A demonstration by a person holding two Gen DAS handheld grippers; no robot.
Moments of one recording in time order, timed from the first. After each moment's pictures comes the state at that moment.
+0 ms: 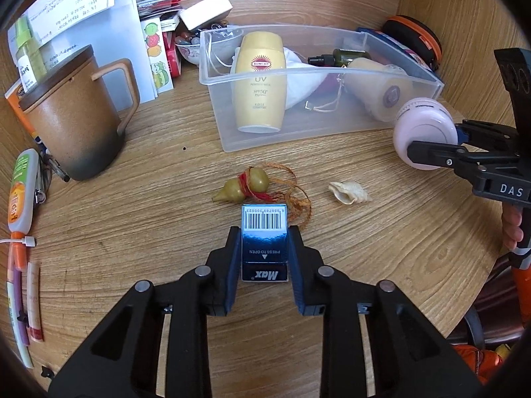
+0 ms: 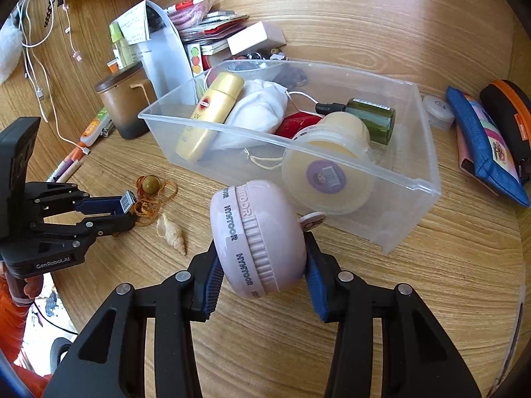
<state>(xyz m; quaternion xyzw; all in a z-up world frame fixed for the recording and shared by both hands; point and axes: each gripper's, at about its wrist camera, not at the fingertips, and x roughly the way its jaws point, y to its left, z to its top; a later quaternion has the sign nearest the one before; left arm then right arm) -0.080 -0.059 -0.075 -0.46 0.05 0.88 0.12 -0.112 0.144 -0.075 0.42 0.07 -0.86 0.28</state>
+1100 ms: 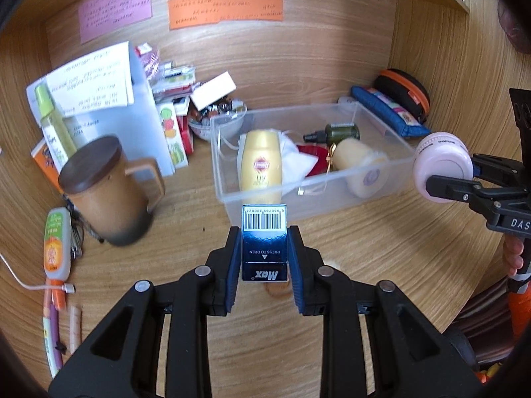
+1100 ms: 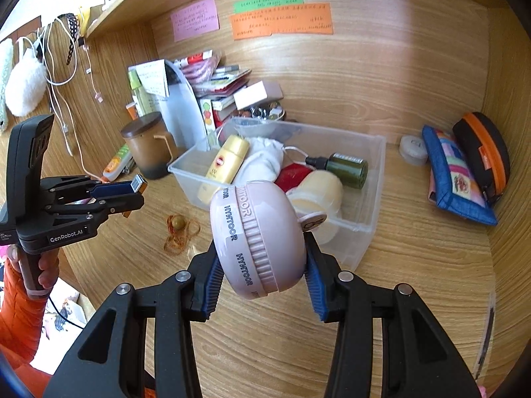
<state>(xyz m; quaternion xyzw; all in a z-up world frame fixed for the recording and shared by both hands) -0.083 -0.055 -0.001 -0.38 0.05 0.92 0.12 -0.086 0.171 -0.008 0.36 0.05 -0.89 0.28</state>
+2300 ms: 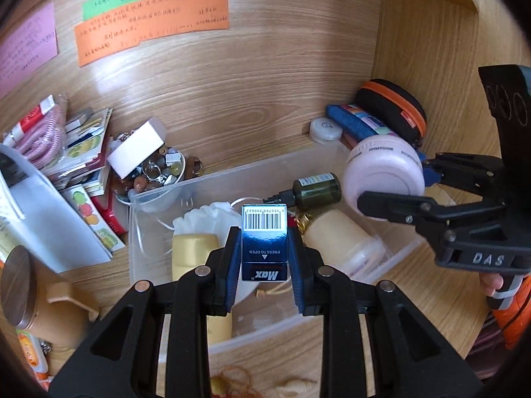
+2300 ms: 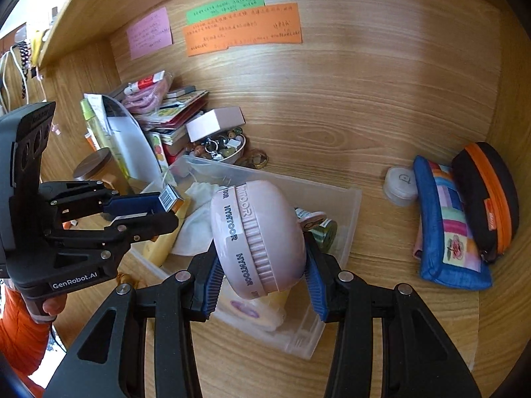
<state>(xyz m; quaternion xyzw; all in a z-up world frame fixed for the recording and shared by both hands) -0.202 0.011 0.005 -0.37 0.07 0.91 0.18 -0.191 0.170 0.001 0.36 0.05 -0.90 0.25</state>
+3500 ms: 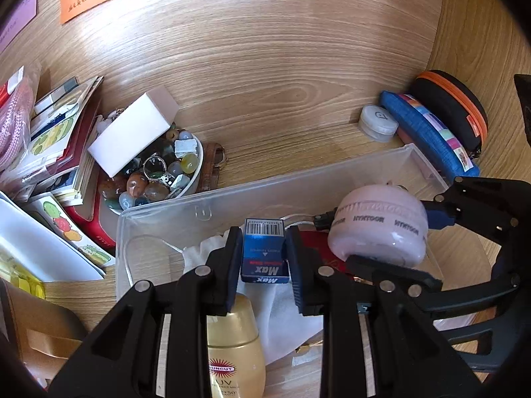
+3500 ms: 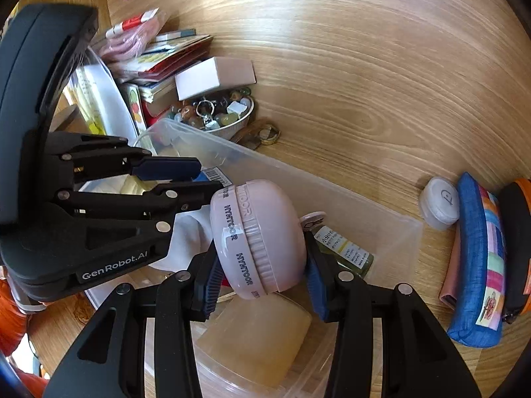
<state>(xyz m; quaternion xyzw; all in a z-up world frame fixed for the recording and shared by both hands) -0.282 0.008 -0.031 -0.43 0.06 0.89 0.13 -0.255 0.118 -0.040 0.41 0.14 -0.86 0.27</state>
